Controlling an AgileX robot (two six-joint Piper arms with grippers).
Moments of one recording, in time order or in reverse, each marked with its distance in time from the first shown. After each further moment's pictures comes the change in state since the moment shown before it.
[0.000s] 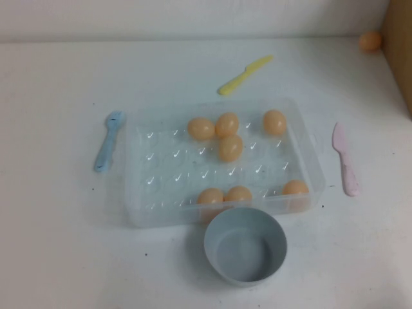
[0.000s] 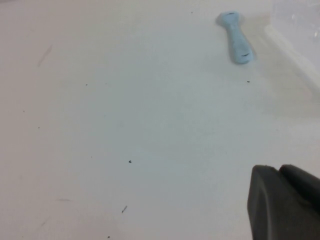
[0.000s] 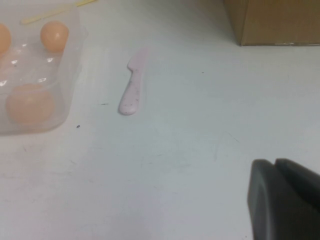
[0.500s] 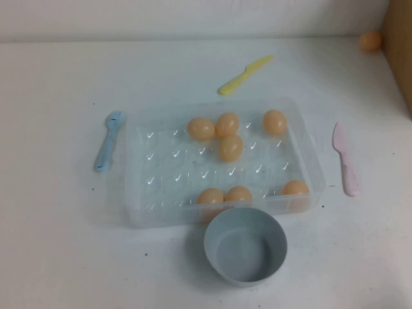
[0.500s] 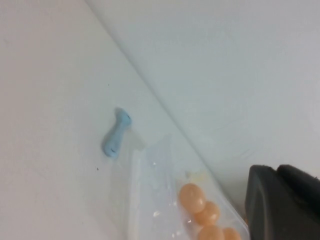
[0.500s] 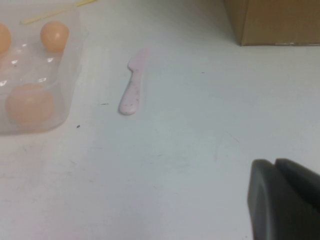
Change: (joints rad) right arm 0.000 0.000 0.000 0.000 0.000 0.000; left arm 0.000 0.000 0.000 -0.644 -0.268 -0.462
